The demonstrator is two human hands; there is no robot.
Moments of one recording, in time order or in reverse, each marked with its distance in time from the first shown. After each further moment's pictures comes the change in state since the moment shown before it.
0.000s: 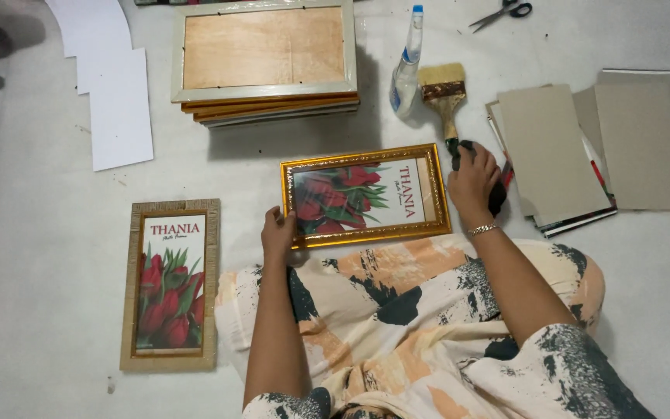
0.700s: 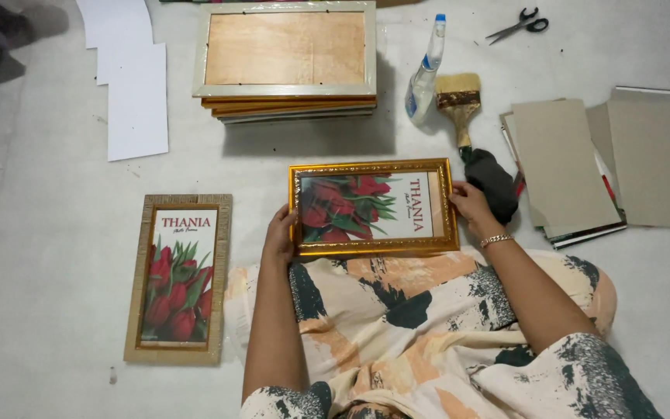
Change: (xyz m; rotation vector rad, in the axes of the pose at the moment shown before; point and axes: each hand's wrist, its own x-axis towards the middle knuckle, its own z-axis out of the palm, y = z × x) left_hand -0.012 0.023 -0.019 -0.815 -0.166 -0.177; right_hand -0.019 0.041 0.078 0.827 -0.264 0.477
